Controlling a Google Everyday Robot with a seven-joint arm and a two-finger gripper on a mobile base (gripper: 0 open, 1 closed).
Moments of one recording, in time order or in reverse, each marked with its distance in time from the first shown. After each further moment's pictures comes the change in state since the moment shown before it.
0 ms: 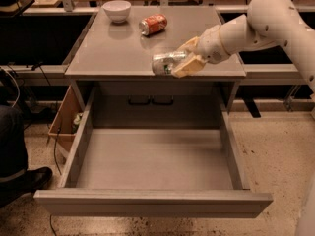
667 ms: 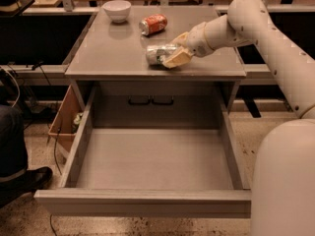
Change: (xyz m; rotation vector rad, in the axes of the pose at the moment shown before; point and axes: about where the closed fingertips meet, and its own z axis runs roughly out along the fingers) arm 0.006 -0.064 0.050 0.074 -0.015 0.022
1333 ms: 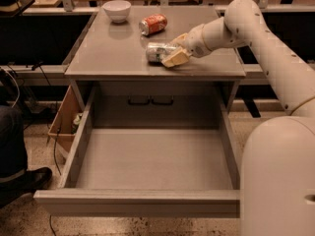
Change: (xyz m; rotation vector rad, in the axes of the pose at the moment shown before) arm 0.012 -0.012 0.021 0.001 0.005 0.048
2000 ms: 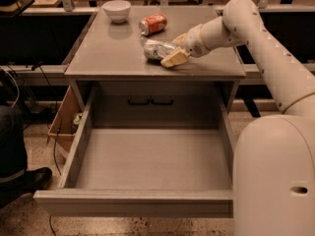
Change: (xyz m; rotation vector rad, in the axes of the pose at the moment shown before) arm -0.005 0.001 0.005 -0.035 -0.011 0.024
